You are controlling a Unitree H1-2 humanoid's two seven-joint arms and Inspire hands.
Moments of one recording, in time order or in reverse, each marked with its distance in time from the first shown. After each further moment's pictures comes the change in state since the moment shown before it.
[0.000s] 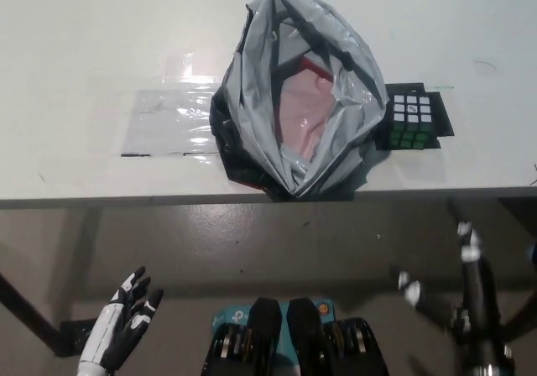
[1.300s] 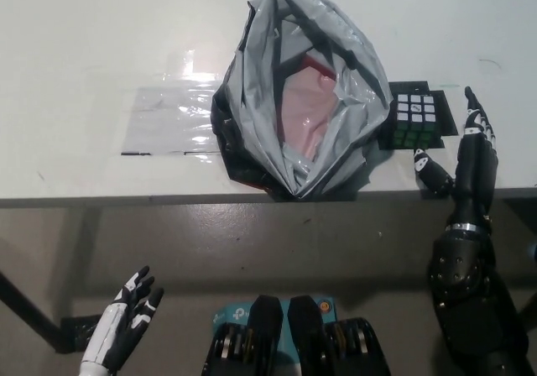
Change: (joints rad) left_arm -0.003 0.000 -0.003 -0.003 0.004 -0.007 -0.013; right_arm -0.506 -0.023 -0.083 0.602 -0.080 0.172 -0.277
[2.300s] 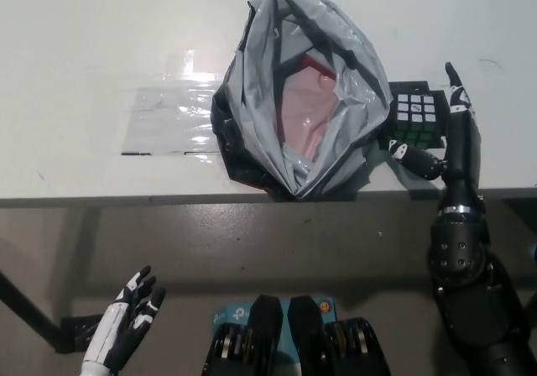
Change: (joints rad) left_arm 0.000 -0.002 -0.003 -0.004 0.002 0.001 0.000; right_arm -0.014 -0.016 0.060 -0.090 0.127 -0.005 0.127
